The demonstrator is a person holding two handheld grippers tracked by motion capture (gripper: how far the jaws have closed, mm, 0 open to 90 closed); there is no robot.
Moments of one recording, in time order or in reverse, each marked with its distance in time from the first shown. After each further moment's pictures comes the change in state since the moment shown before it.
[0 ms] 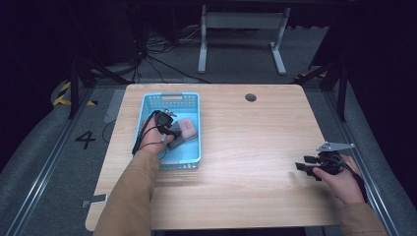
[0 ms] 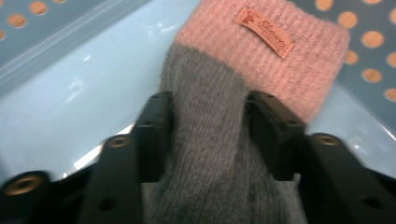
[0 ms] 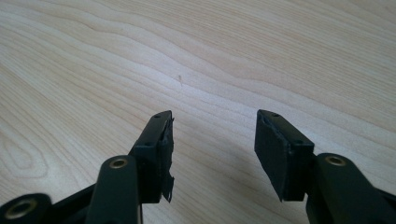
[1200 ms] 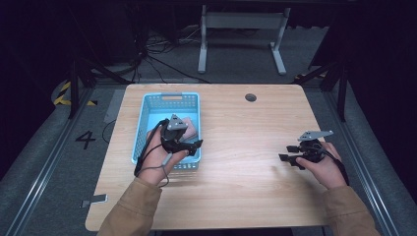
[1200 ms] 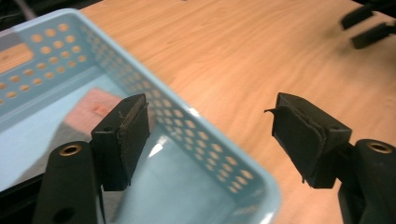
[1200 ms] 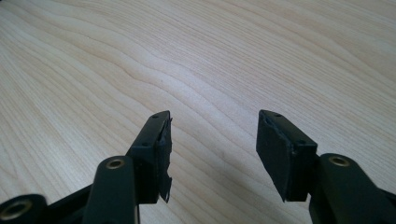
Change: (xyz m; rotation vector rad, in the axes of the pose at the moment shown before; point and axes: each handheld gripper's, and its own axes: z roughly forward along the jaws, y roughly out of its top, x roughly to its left) left arm -0.107 -0.002 -0.101 -0.274 -0.157 0.066; right arm 0.020 0.045 0.032 -0.004 0.079 -0.103
